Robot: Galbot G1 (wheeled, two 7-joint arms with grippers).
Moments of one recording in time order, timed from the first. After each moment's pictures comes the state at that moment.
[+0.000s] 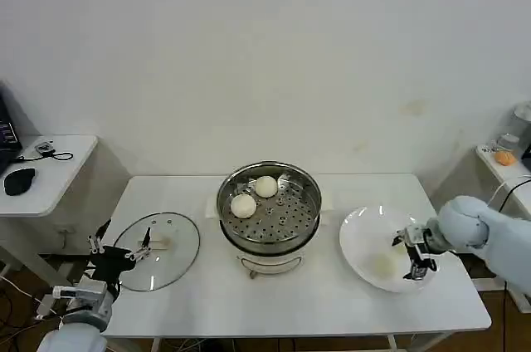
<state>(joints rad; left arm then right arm) 1.51 -1.17 -0.71 -2.06 -0.04 0.25 -0.02 -0.14 0.46 -0.79 1.51 -0.07 -0.27 -0.97</state>
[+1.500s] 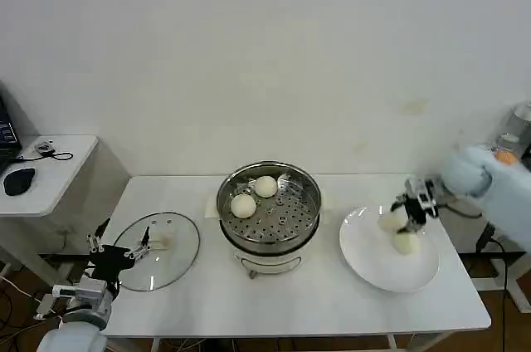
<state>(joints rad) 1.50 -1.17 -0.71 -2.05 -0.03 0.24 -0.01 0.22 0.56 -0.84 1.38 0.00 -0.21 -1.13</state>
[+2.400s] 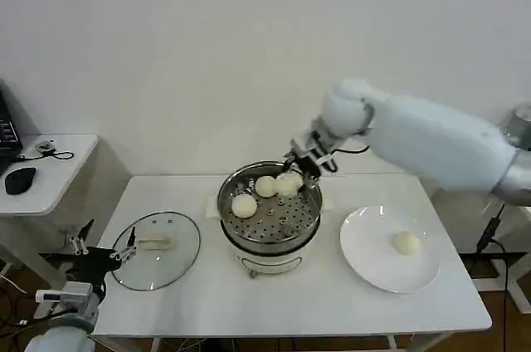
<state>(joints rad) 1.53 -1.19 -0.78 -2.08 -0.03 0.24 -0.02 0.48 1.04 -1.10 1.41 0.06 -0.12 -1.15</state>
